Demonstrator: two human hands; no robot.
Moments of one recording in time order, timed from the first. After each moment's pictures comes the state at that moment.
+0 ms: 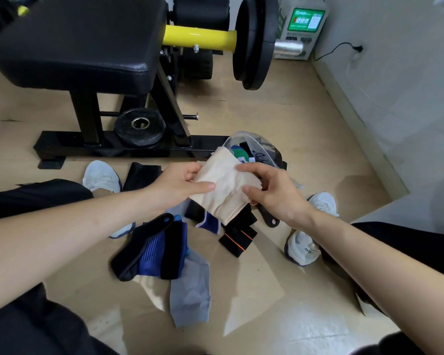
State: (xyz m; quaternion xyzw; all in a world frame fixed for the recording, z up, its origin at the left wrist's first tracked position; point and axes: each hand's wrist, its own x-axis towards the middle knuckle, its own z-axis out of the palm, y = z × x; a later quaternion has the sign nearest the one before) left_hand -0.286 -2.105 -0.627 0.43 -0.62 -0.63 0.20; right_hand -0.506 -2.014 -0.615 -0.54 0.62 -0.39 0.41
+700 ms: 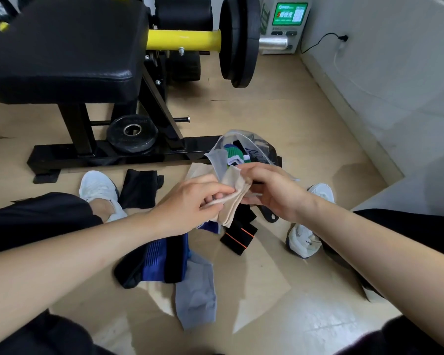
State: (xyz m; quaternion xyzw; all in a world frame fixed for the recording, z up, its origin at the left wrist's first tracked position) left_hand -0.292 -2.077 -0.629 0.24 -0.89 -0.33 0.20; right_hand -0.507 -2.017 -0.607 -0.30 0.57 -0.45 0.62
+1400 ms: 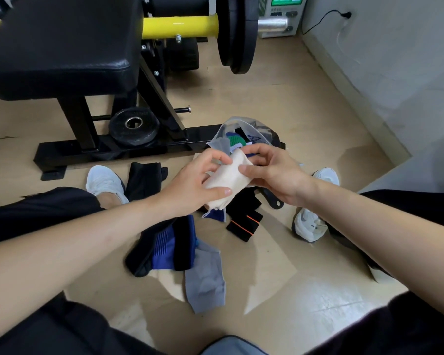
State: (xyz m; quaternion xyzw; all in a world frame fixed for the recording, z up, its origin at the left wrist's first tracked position) left_hand -0.297 -2.077 -0.617 0.32 -0.75 -0.54 0.19; right_hand -0.506 -2.018 -0.618 -0.35 0.57 -0.49 0.56
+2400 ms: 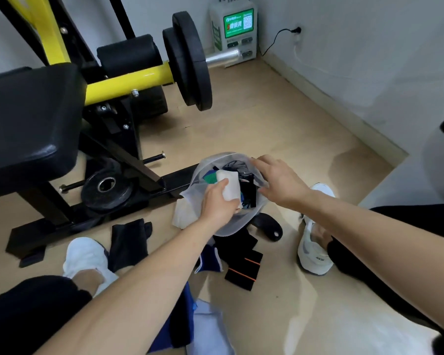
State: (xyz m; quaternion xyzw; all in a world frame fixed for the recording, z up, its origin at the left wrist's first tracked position) left_hand -0.464 -2.148 -0.712 0.50 -0.75 -0.43 0.12; right_hand -0.634 -2.066 -0.677 -0.61 0.76 -0.17 0.13
